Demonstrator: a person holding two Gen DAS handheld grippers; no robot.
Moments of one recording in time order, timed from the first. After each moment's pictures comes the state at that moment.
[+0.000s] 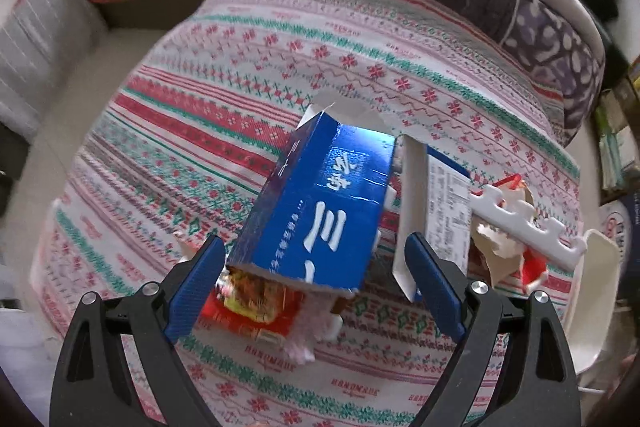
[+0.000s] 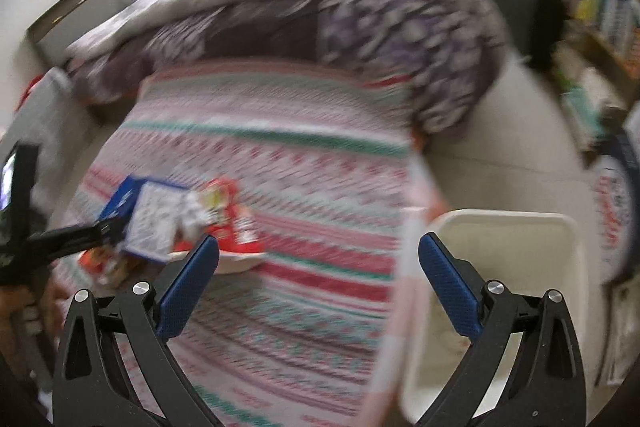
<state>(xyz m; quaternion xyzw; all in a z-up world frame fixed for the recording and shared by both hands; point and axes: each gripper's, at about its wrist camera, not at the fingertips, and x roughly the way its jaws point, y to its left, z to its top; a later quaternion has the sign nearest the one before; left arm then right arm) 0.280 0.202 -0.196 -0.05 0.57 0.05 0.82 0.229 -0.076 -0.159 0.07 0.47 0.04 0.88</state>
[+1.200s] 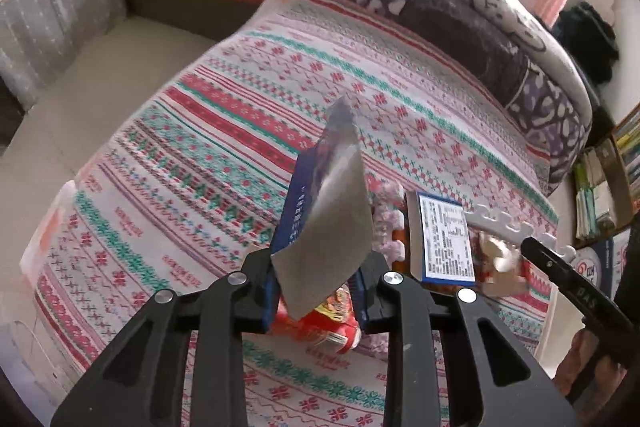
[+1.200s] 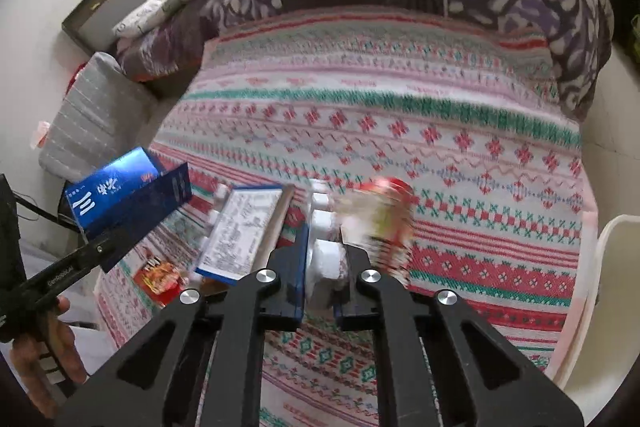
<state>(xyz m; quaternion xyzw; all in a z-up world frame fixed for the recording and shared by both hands) 0.236 0.276 -0.168 -0.13 0.51 0.06 0.85 0.280 0.016 -0.192 0.12 0.51 0.15 0.84</state>
